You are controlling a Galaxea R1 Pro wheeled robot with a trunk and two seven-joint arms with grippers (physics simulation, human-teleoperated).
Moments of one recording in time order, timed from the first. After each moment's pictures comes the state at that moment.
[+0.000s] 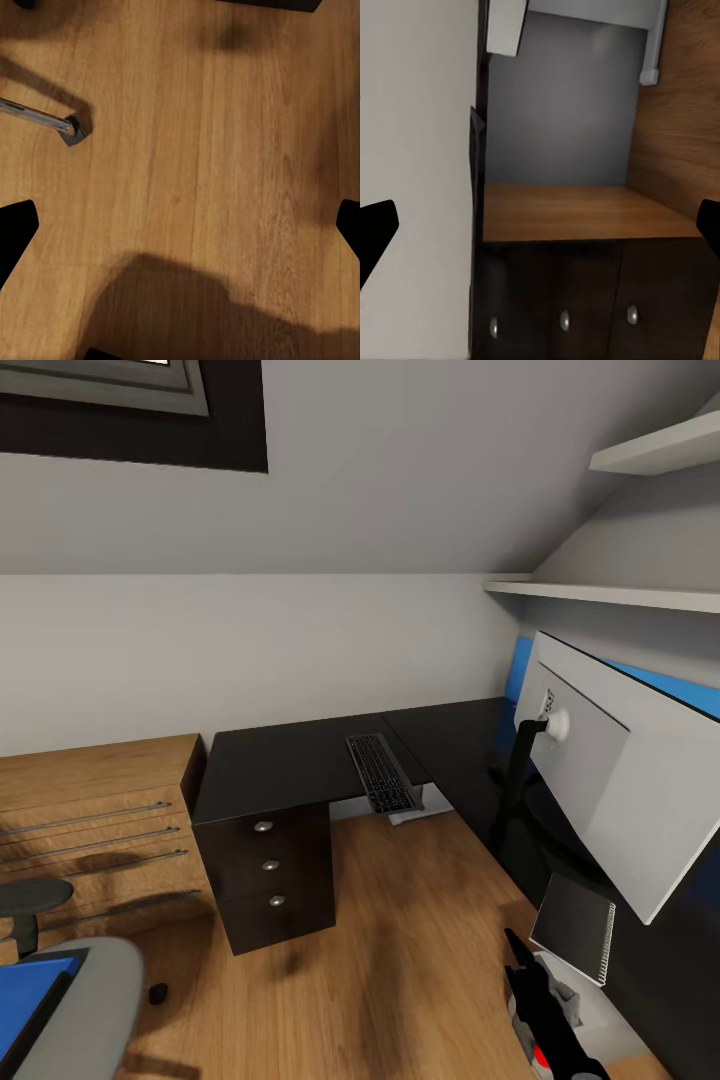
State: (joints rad) left arm -0.32 -0.04 0.13 -0.03 0.22 -0.43 0.04; right arm -0.27 -0.01 -0.43 -0.61 -1.06 0.22 0.68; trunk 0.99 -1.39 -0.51
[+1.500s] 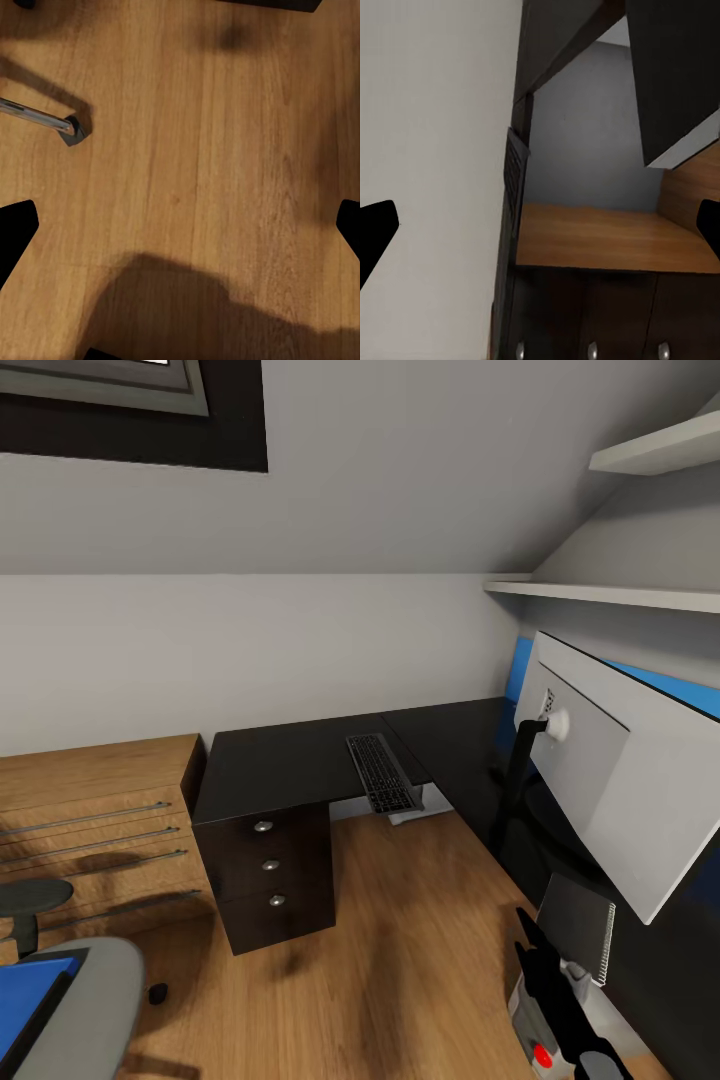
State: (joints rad) left arm -0.32 -0.04 0.13 -0.03 0.22 -0.43 0.04; right arm -0.27 -0.01 -0.45 -0.72 -1.09 0.22 0.68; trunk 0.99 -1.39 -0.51
